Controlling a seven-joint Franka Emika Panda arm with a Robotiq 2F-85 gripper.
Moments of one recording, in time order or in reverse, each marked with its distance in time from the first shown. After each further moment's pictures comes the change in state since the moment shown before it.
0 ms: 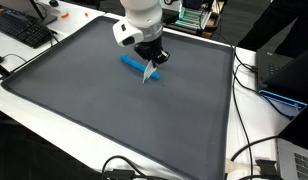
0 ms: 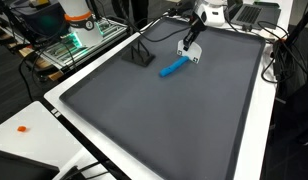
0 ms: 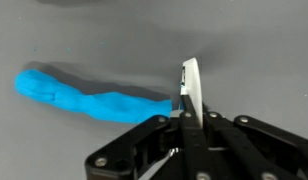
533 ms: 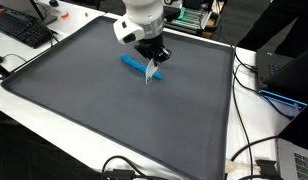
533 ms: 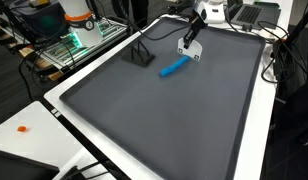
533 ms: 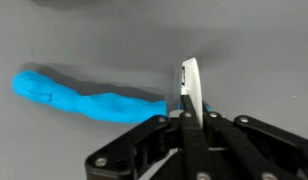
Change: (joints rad) arm -0.001 -0.021 0.005 -0.011 0.015 0.000 -0.014
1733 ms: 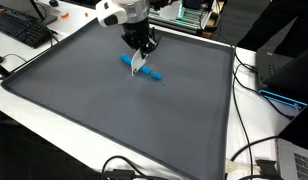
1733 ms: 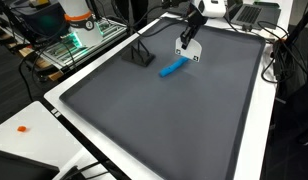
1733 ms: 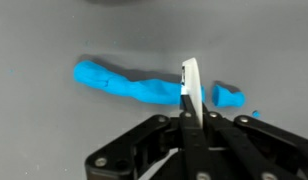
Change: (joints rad) arm -0.029 -0.070 -0.036 -0.033 -0.049 -0.005 -0.006
